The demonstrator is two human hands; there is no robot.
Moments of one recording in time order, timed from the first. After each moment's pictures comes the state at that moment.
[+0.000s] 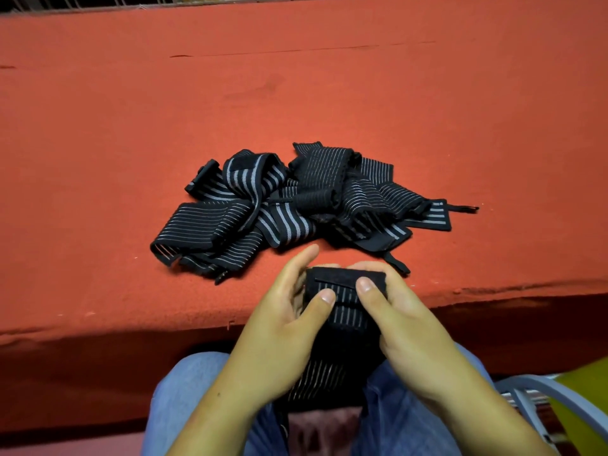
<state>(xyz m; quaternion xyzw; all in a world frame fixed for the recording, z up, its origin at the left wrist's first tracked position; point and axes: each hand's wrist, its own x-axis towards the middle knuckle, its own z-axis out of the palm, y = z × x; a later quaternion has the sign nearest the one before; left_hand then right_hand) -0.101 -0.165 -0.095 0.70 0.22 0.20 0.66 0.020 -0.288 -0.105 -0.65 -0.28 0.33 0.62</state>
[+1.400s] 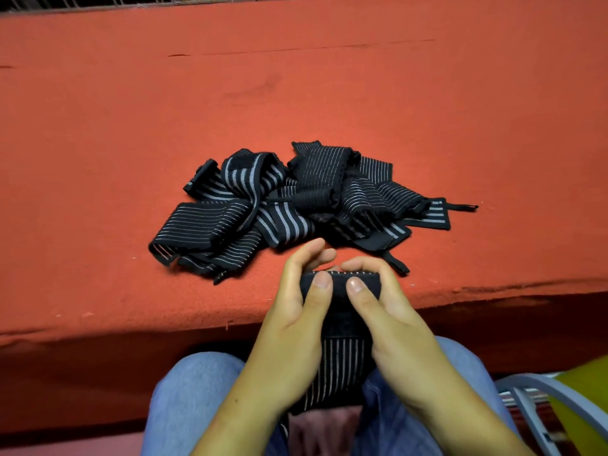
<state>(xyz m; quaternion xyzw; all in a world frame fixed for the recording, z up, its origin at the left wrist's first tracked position) -0.091 -0.177 -0.099 0.71 0.21 0.26 0.63 0.003 -0.281 -0.100 -0.62 -0.28 0.31 0.67</state>
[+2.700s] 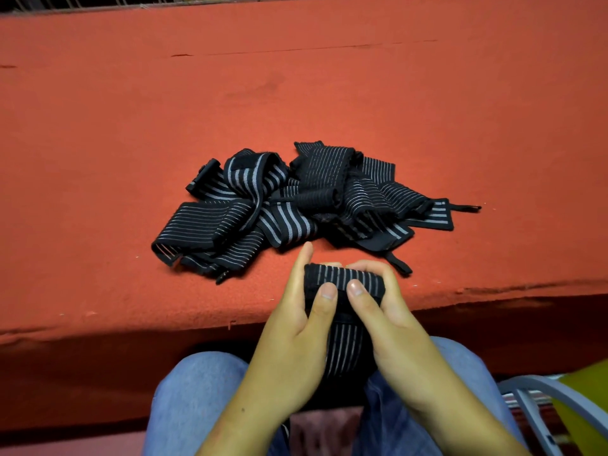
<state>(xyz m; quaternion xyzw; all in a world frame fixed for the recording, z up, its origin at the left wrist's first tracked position) -0.098 -0.180 -0.101 0.74 0.26 0.23 0.57 0.003 -0.282 -0.104 -0.63 -0.27 0.32 0.65</state>
